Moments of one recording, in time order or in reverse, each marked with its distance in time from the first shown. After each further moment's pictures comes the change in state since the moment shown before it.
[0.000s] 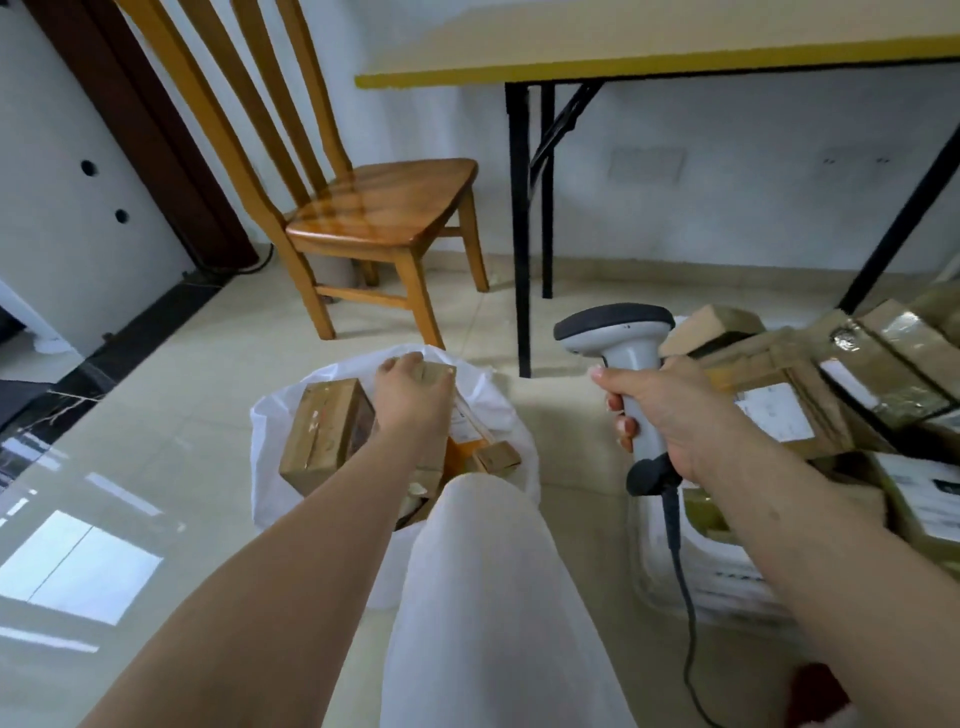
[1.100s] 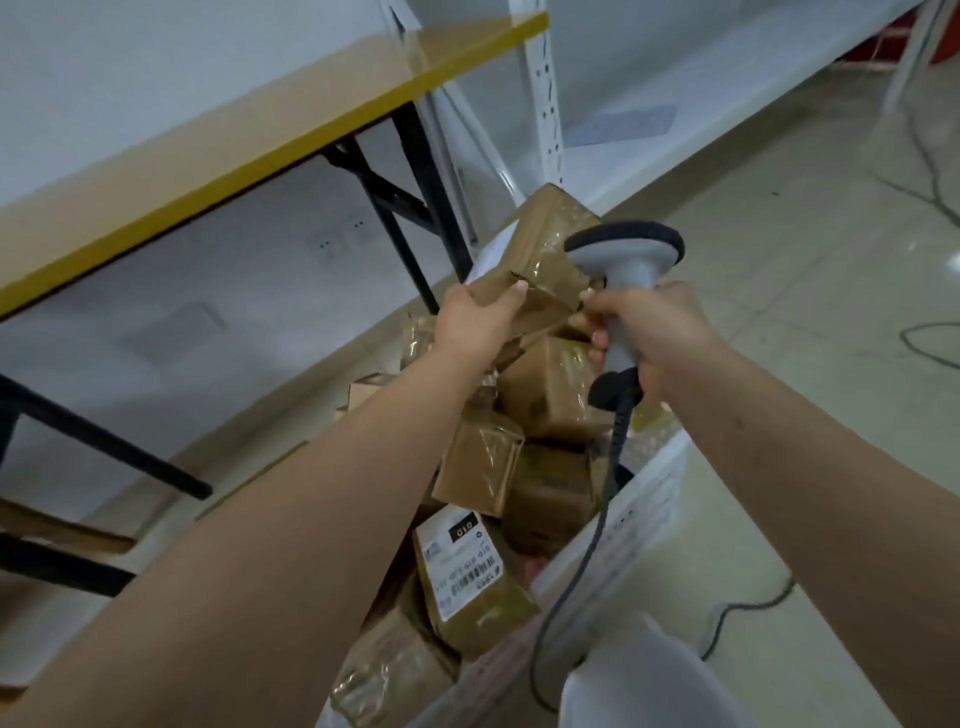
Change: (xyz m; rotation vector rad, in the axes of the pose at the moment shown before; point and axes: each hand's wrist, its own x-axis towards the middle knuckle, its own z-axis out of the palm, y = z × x) left_hand -0.322 0.412 0.399 -0.037 -0.896 0.555; right_hand -0.036 0.021 -0.501 0.691 0.752 -0.133
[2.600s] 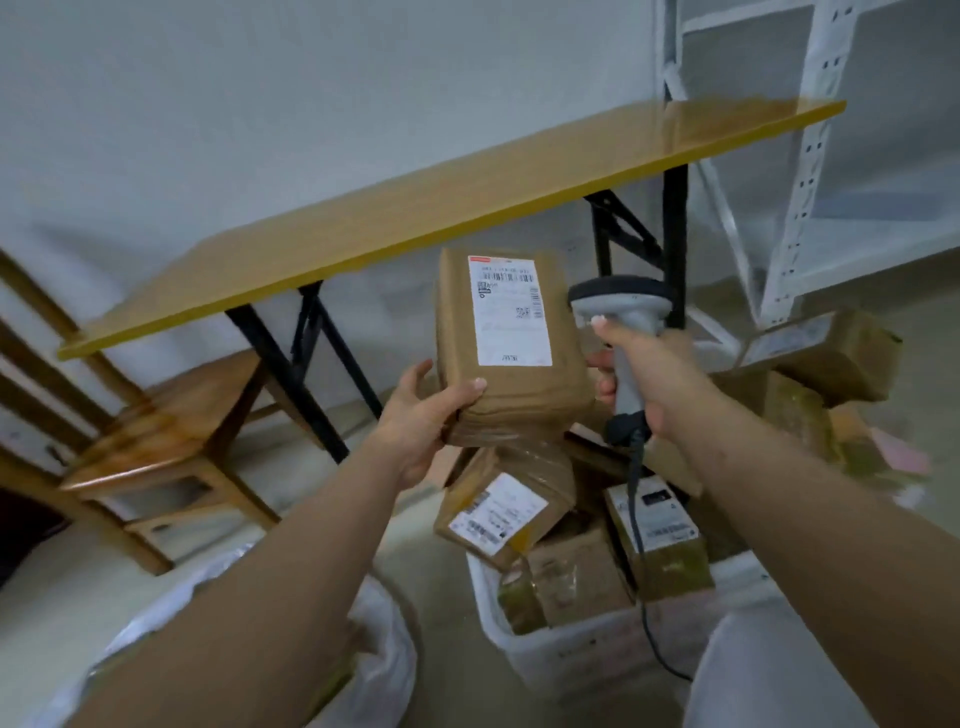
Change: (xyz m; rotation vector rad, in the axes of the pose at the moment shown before) left_hand -0.165 -0.109 -0.251 -0.555 0.162 -0.125; right_hand -0.121 0.049 0.157 -0.178 -0.308 -0.049
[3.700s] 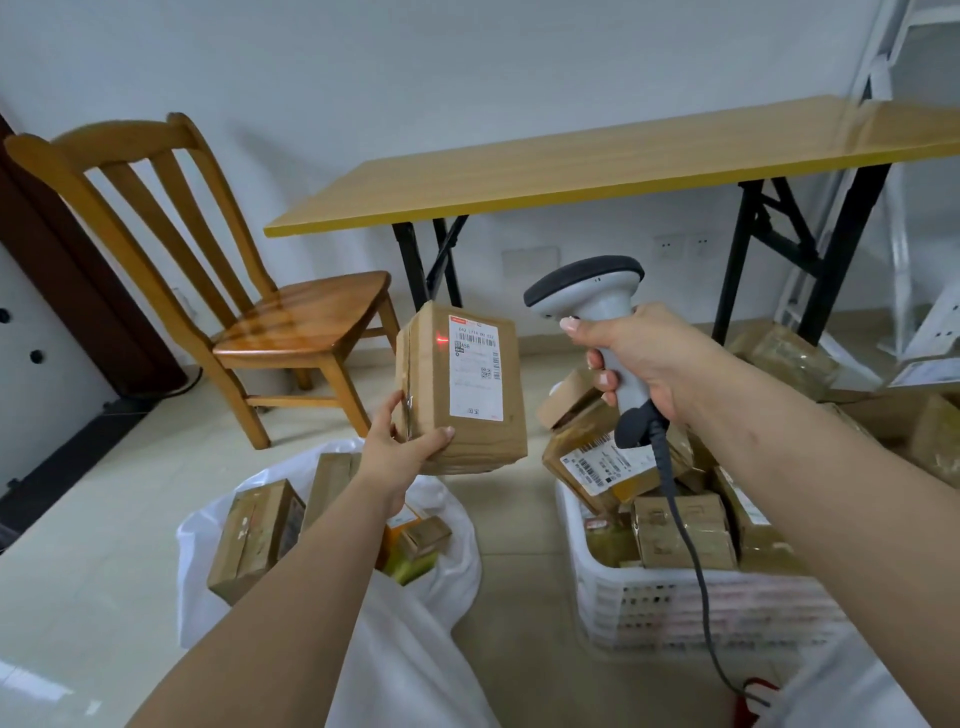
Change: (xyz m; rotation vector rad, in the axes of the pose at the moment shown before) left_hand -0.089 -0.111 -0.217 0.000 0.421 0.121; right_hand -0.146 0.023 0.148 -0.392 -0.446 -0.016
